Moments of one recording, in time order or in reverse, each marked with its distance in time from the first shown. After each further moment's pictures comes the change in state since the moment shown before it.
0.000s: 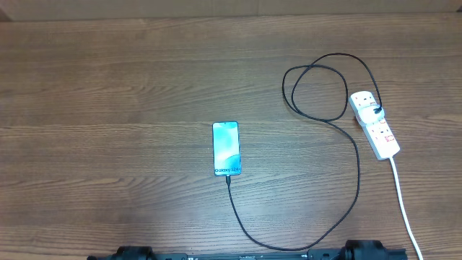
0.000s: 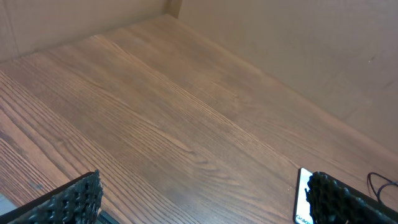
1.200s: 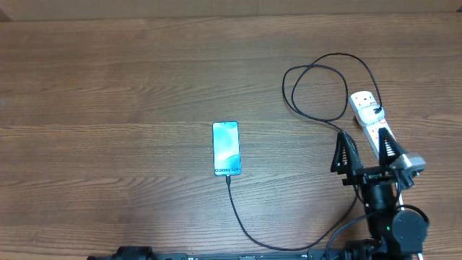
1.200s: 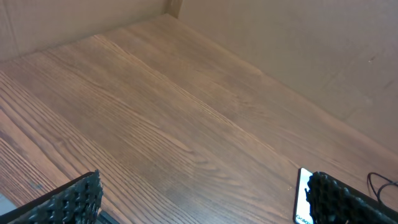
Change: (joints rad) left arm 0.000 0.000 0.000 0.000 0.000 0.000; right arm 0.050 0.139 -1.252 0.876 0.150 0.060
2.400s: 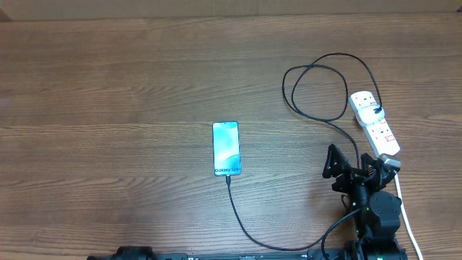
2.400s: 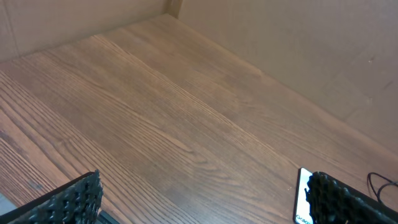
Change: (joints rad) left arm 0.000 0.000 0.000 0.000 0.000 0.000; right arm 0.024 0.000 -0.130 -0.300 0.124 0.124
